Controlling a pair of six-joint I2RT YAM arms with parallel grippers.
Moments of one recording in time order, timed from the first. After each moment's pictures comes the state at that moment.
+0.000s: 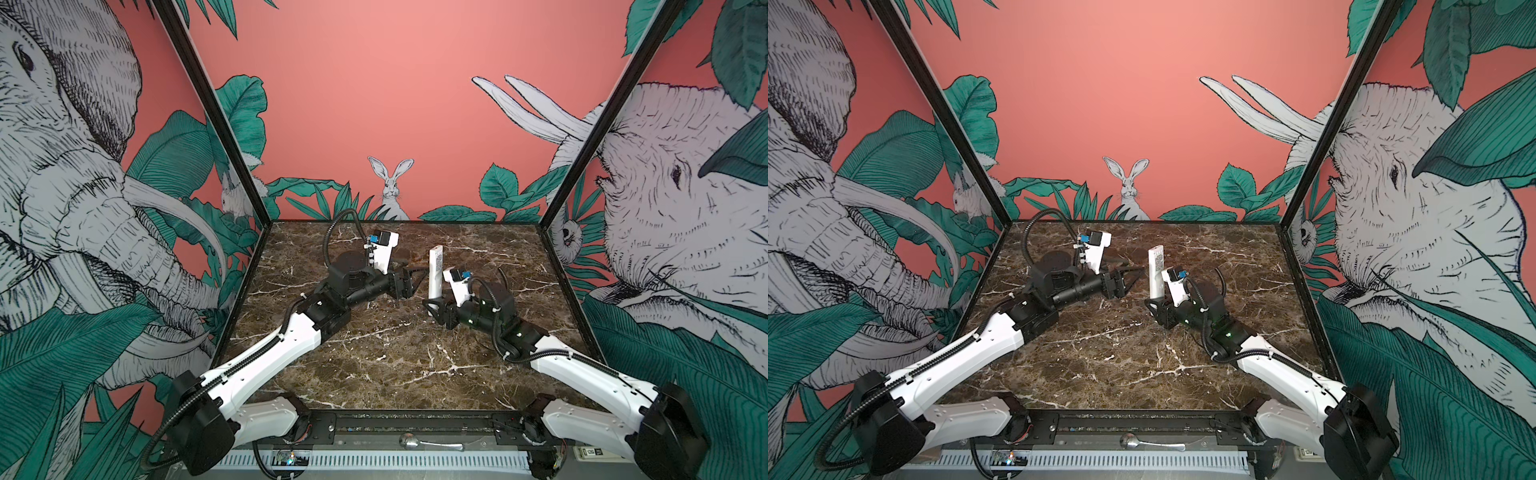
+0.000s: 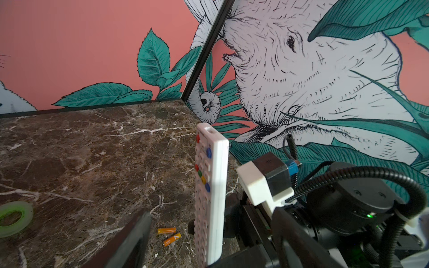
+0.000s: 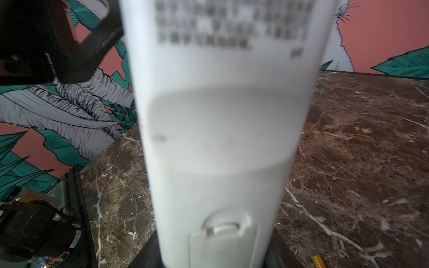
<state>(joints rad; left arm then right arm) -0.74 1.21 0.99 0.07 0.30 -0.45 0.69 1.10 0.64 0.10 -0.22 0.25</state>
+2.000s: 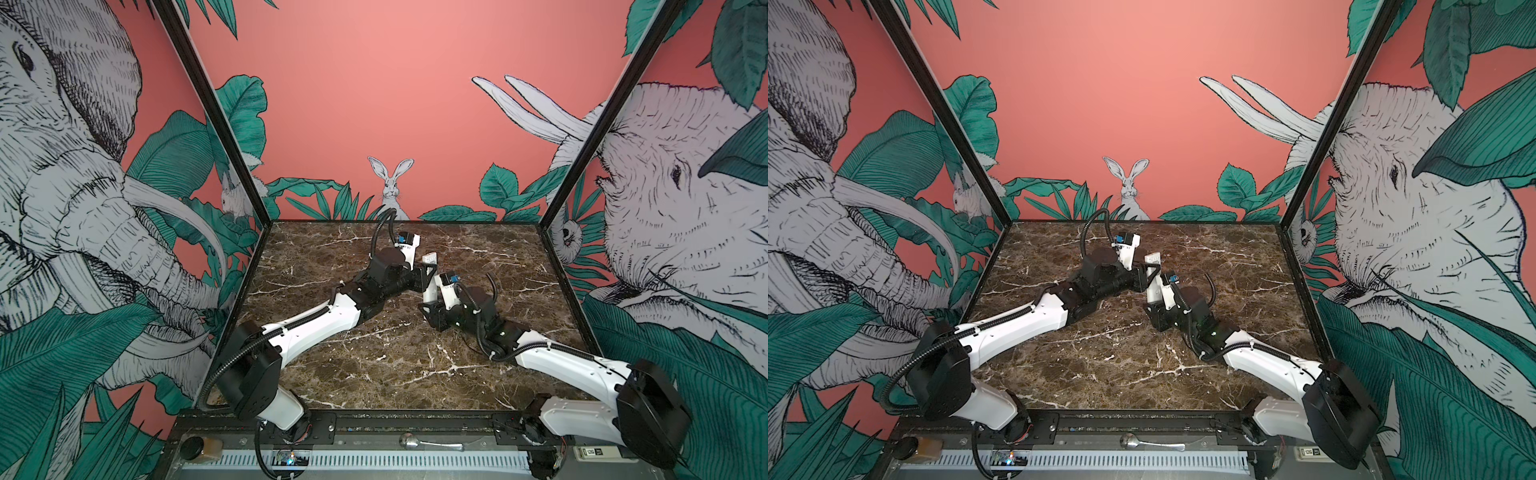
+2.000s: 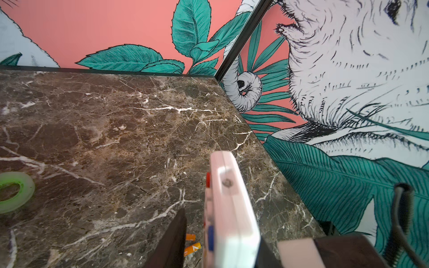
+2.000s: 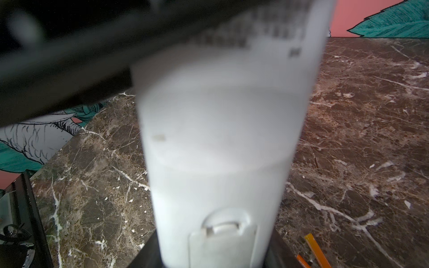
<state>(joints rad) -0.81 1.51 1.10 0.10 0.10 -0.52 0.76 1.23 0.64 0.13 -0.05 0.30</state>
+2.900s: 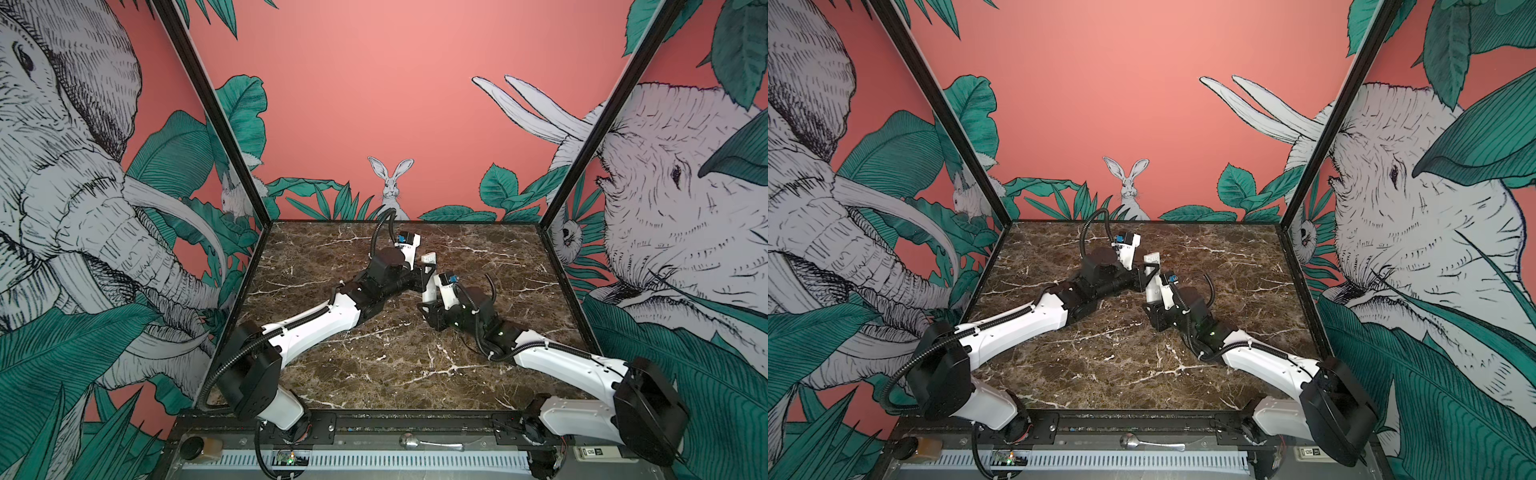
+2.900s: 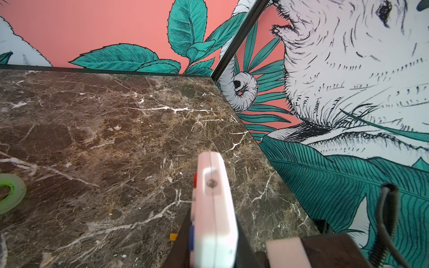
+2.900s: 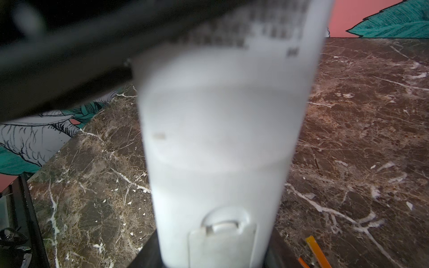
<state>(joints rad) -0.81 1.51 1.10 0.11 0.13 -0.53 0.77 1.24 0.64 0.14 -0.05 0.32</state>
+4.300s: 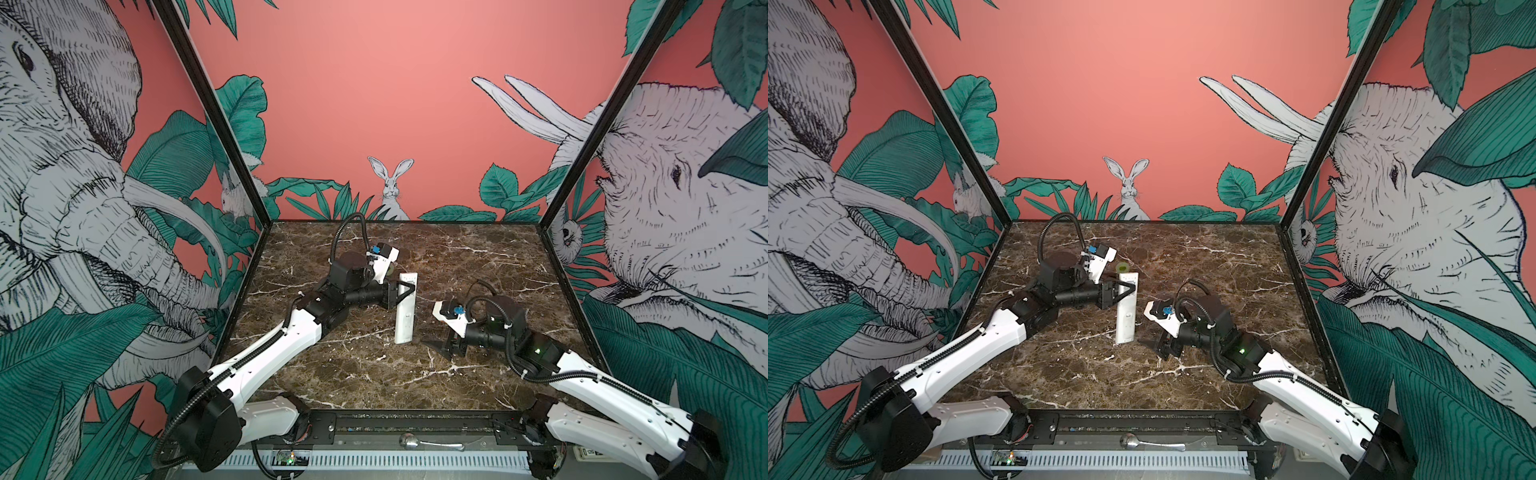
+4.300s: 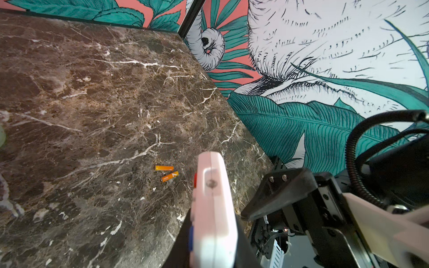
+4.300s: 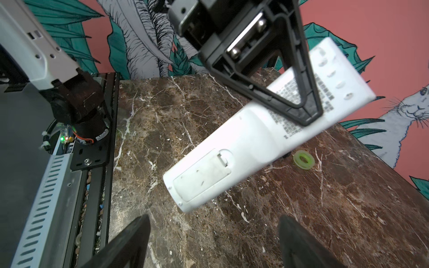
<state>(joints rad) -0.64 1.21 0.95 -0.15 0.55 -0.47 0.81 0.91 0.65 -0.13 -0.40 -0.30</state>
